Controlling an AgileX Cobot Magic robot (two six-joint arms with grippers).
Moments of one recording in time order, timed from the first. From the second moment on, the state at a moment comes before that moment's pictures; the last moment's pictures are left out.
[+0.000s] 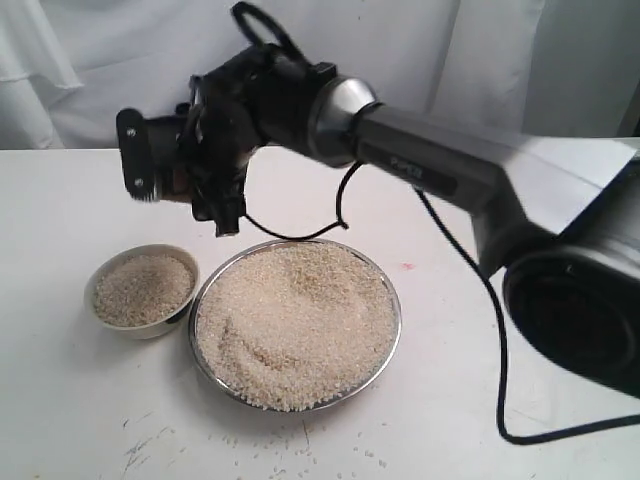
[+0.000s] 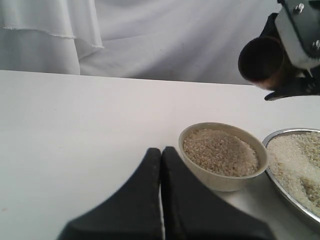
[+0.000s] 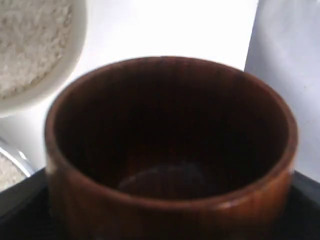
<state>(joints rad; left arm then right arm) 0.01 0.01 0.00 -0.04 0.29 0.01 0.90 2.37 -2.16 -0.19 0.72 -1.03</state>
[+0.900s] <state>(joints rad) 0.01 0.01 0.00 -0.04 0.29 0.01 0.53 2.27 -1.83 1.23 0.54 -1.64</state>
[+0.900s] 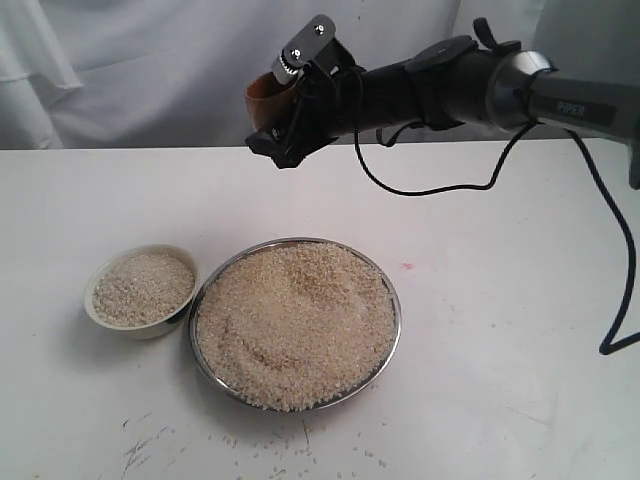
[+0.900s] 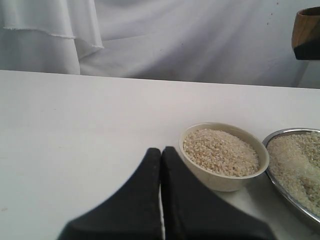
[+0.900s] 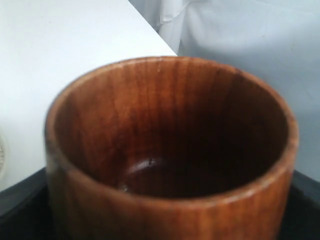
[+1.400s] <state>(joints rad) 0.01 0.01 0.00 -0.04 0.29 0.01 0.52 2.19 -1.83 0.54 0.45 -0.93</state>
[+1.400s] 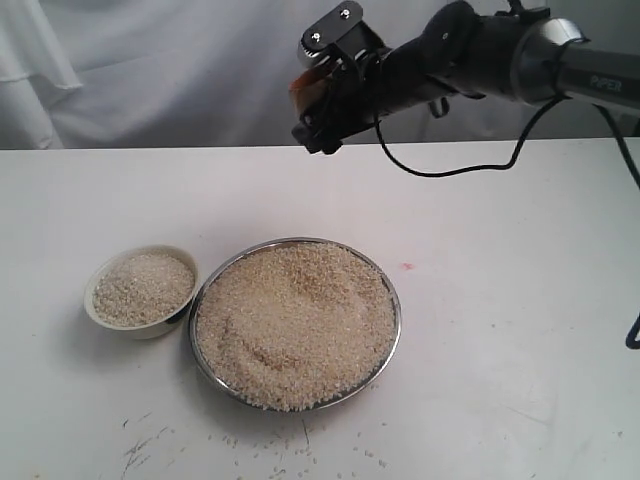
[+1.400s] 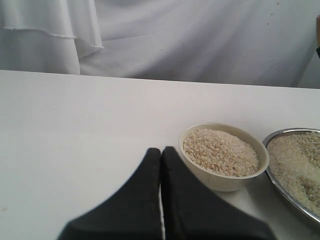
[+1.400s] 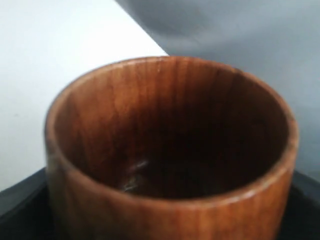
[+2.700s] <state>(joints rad) 0.01 0.01 0.00 -0.04 0.29 0.01 0.37 1.96 -0.79 -0.19 -0.97 0.14</state>
